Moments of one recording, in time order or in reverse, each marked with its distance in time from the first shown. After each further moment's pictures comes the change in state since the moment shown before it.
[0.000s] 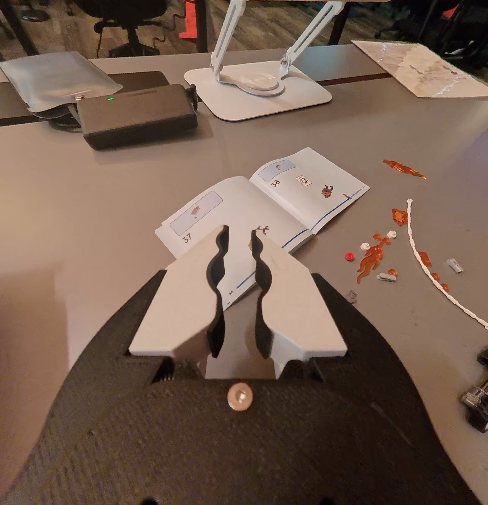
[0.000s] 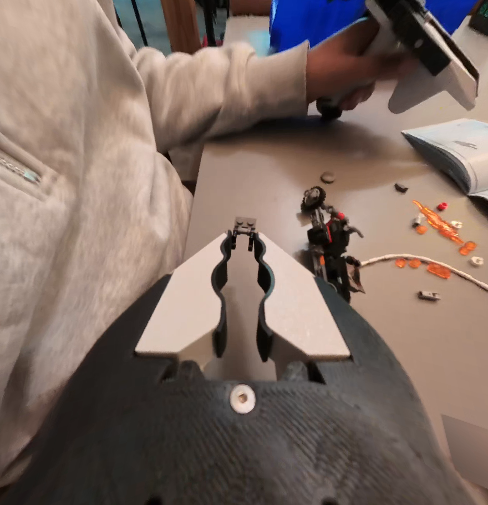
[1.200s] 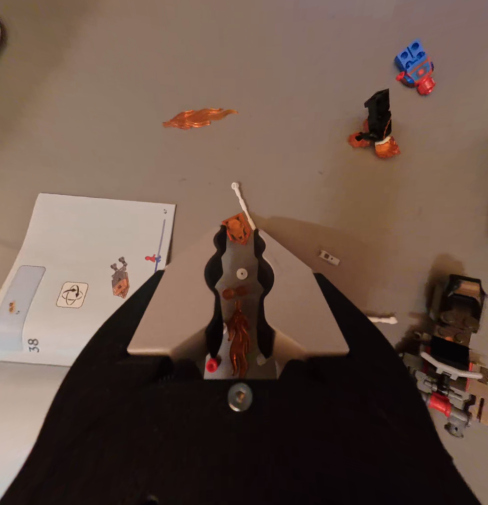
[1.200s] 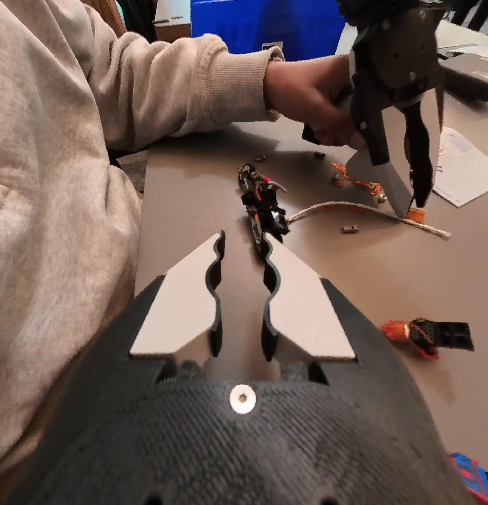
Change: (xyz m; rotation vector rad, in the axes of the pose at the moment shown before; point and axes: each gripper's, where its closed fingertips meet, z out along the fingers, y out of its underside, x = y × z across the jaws) left arm 0.183 0.030 0.081 -0.400 0.568 0.508; right arm 0.045 0.019 -0.044 0.063 0.179 0.128
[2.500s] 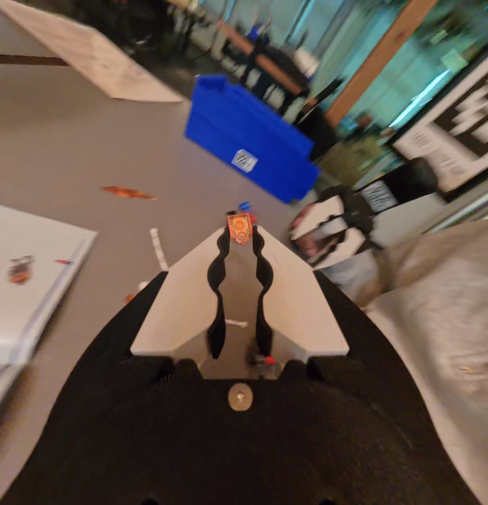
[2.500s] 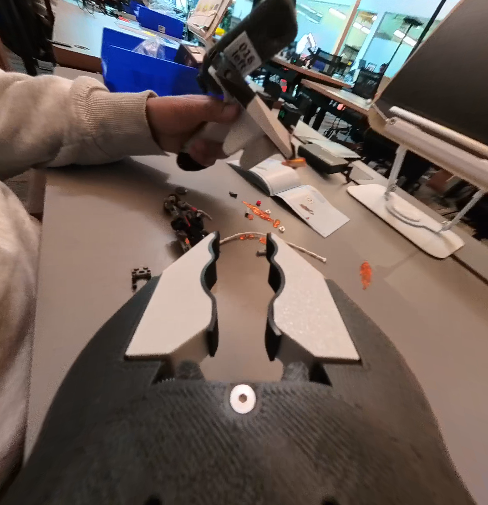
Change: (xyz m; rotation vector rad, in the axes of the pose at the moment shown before) left arm 0.049 -0.041 -0.098 0.556 0.420 -0.355; right arm 0.042 -0.032 -0.018 0.165 0.372 -0.195
